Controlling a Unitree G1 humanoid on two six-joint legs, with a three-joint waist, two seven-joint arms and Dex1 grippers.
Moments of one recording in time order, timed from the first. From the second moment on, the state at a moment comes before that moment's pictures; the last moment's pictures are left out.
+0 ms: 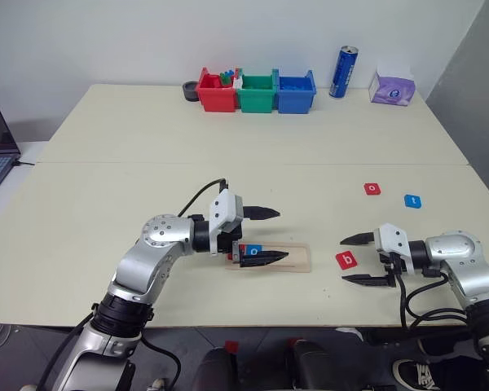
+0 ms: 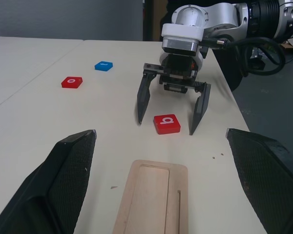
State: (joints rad) left arm -0.42 0.49 -0.19 -0.15 -0.40 0.33 -1.13; right arm -0.34 -0.76 0.11 0.33 0.18 -0.16 1.37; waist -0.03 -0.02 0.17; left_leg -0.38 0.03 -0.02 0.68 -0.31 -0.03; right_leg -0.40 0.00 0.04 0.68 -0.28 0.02
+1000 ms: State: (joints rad) left arm -0.39 0.63 -0.12 -0.15 -0.44 0.29 -1.26; right arm -0.41 -0.64 0.14 0.11 0.23 0.11 1.25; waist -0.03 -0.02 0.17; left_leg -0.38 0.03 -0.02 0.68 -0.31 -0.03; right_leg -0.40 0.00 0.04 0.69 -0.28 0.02
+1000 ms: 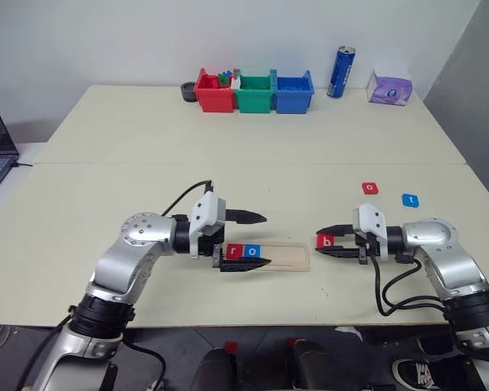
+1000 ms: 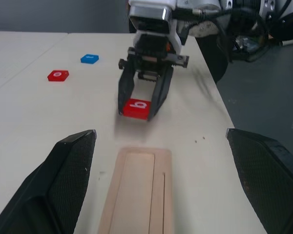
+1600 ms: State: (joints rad) left arm -0.35 0.66 -0.10 -0.07 -0.42 0.20 -1.32; right arm -0.54 -0.44 0.30 0.24 0.16 0.12 1.22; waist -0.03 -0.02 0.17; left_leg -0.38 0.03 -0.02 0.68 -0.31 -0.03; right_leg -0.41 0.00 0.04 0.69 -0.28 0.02
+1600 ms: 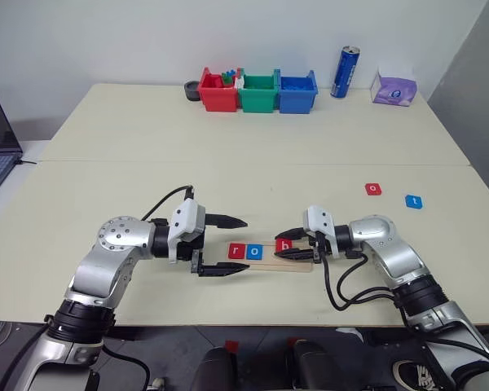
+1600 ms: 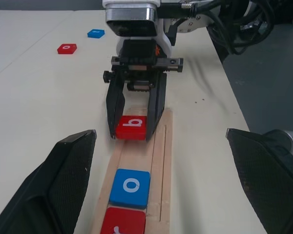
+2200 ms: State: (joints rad) left arm -0.35 0.70 -0.10 -0.03 -0.42 0.15 -1.39; right arm -0.54 -0.37 0.34 0.24 0.14 0.15 1.18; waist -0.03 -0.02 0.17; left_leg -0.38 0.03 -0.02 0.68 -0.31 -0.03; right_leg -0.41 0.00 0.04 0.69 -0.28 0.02
